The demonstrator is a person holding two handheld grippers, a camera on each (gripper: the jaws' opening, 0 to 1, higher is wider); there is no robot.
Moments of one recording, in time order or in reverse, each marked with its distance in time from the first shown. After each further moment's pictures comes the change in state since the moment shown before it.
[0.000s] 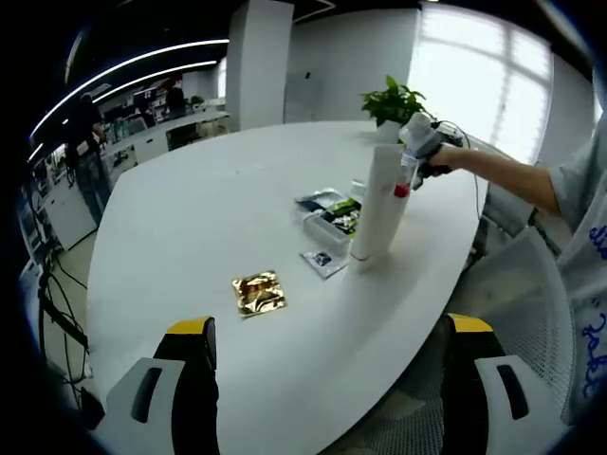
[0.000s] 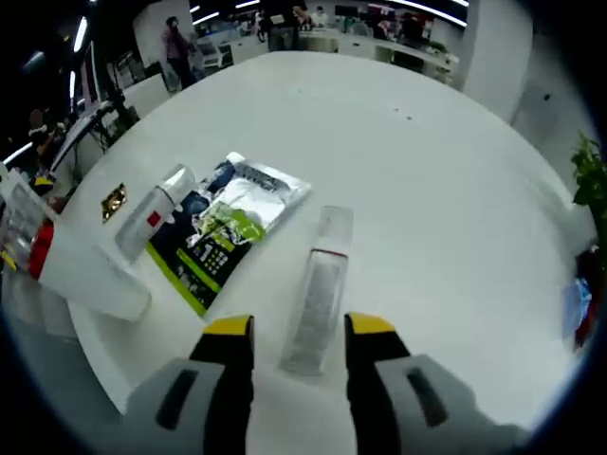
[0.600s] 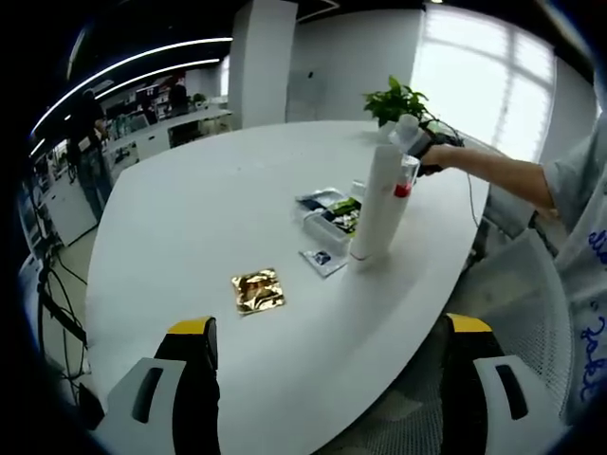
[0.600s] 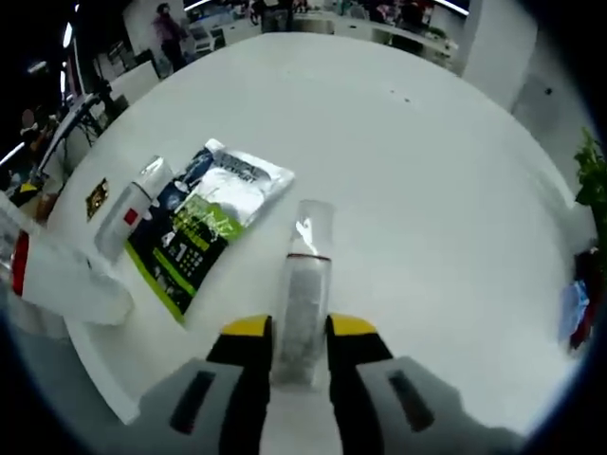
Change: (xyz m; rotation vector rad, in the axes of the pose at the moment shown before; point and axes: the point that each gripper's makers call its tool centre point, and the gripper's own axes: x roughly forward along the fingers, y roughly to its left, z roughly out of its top) left arm -0.001 -0.004 -0.001 -0.015 0.002 0.002; right arm 0.010 -0.009 -0.004 0.009 0.077 -0.012
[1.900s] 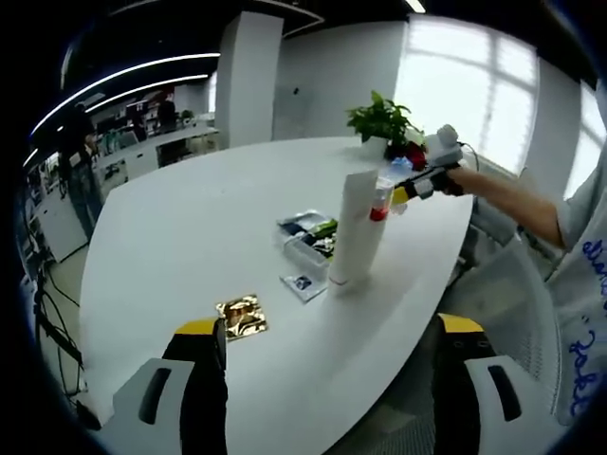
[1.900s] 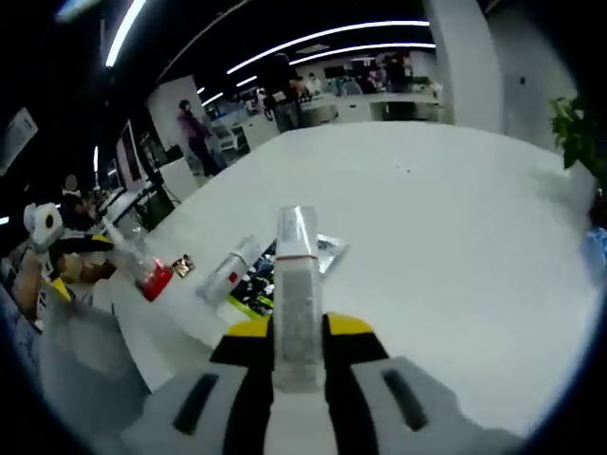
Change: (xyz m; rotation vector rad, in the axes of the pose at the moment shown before) left arm 0.000 -0.021 0.024 0.042 -0.073 -0.055; right arm -0.105 0.074 0.010 0.134 -0.483 0.171
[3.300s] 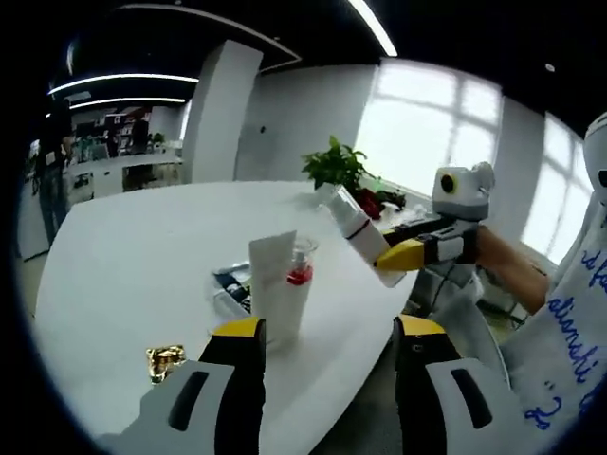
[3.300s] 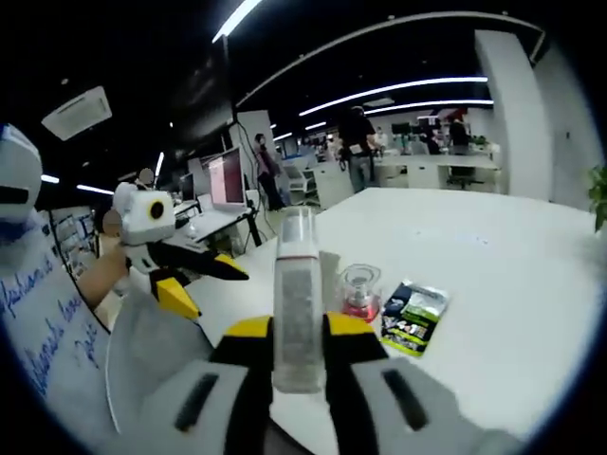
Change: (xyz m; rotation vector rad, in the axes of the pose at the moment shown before) left arm 0.016 -0.076 0.052 -0.064 -0.222 -0.222; right arm -0.053 0.166 0.022 -0.177 -0.230 0.239
